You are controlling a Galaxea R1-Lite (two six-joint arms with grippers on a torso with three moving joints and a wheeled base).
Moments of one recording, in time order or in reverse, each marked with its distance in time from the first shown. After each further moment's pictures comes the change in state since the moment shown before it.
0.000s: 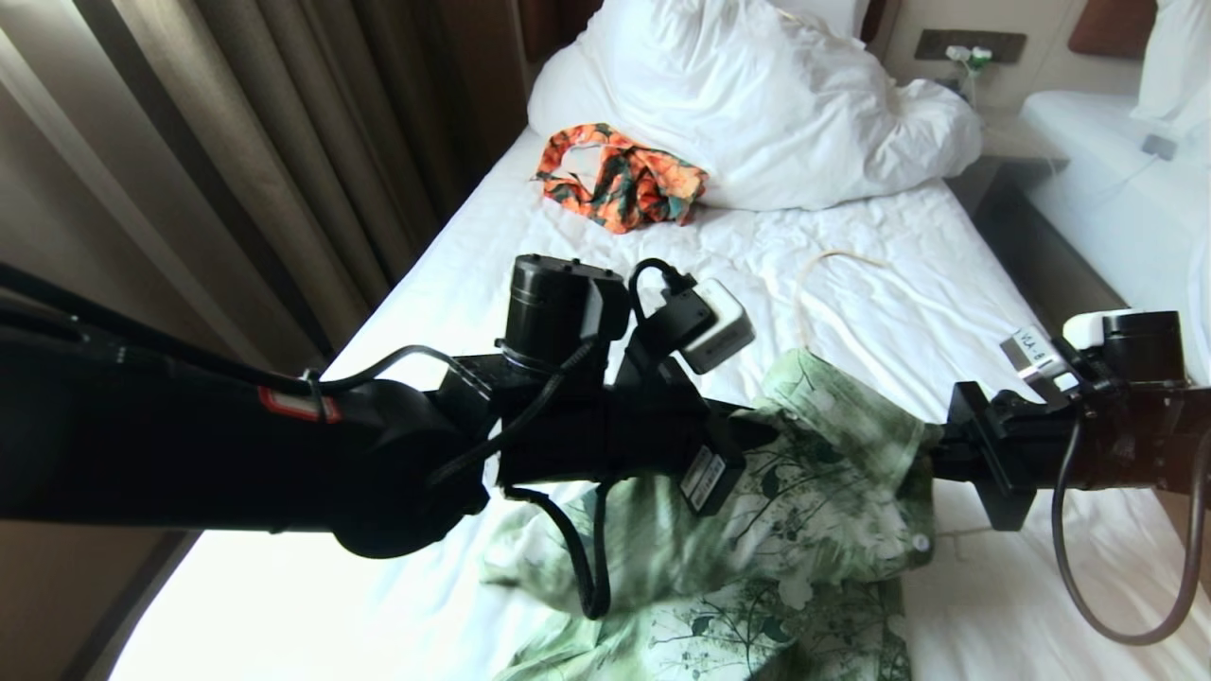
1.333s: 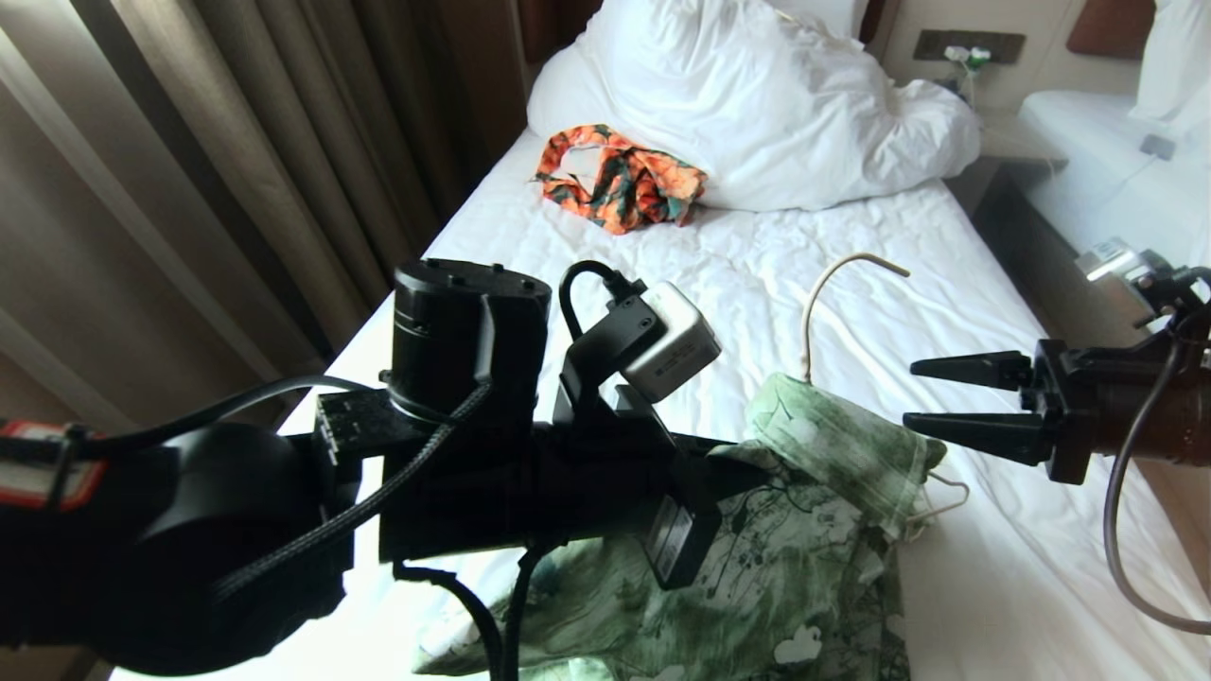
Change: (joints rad) left arm -0.087 -0.211 0.195 -0.005 0.052 -0.124; right arm -0.001 -0.259 0.048 -0.061 -0.315 0.519
